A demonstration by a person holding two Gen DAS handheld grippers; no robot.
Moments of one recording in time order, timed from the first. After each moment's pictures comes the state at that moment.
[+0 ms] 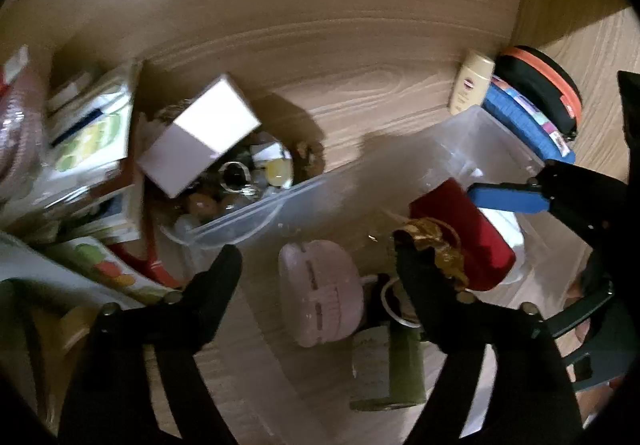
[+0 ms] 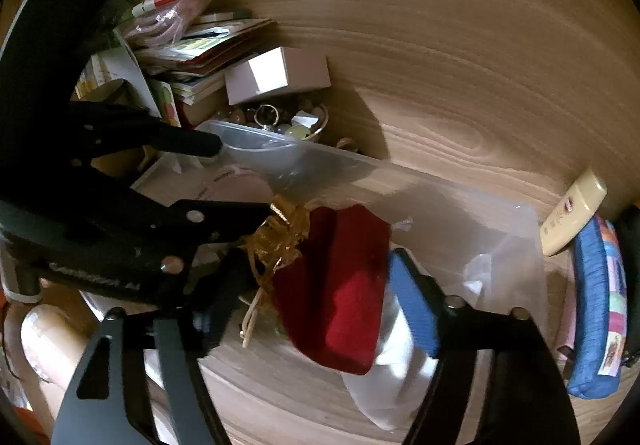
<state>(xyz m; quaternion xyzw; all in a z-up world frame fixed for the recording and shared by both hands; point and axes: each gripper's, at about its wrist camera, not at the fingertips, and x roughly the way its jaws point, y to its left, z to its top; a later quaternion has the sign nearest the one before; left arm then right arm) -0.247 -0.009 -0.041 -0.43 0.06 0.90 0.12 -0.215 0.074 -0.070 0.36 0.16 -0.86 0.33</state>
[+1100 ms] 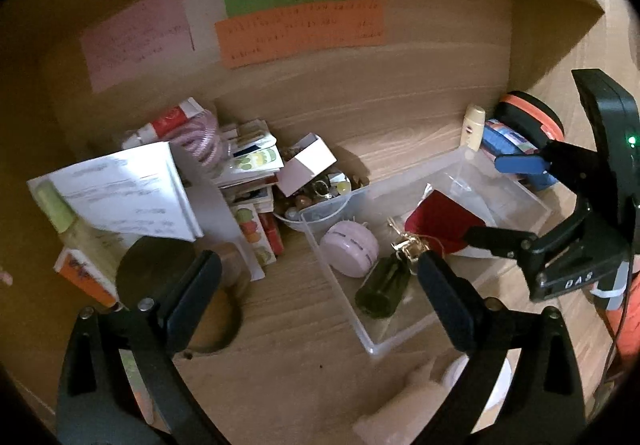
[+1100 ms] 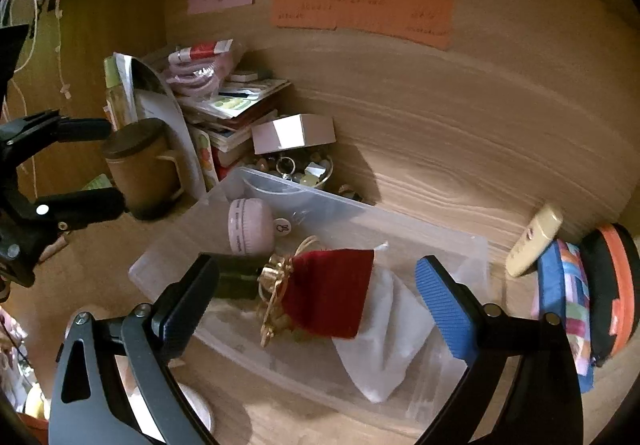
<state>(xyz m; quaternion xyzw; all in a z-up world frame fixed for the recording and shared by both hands) -0.124 -0.039 0.027 -0.32 0.08 0.94 0.04 -0.171 0.100 -0.020 0.30 0.15 -0.88 0.33</state>
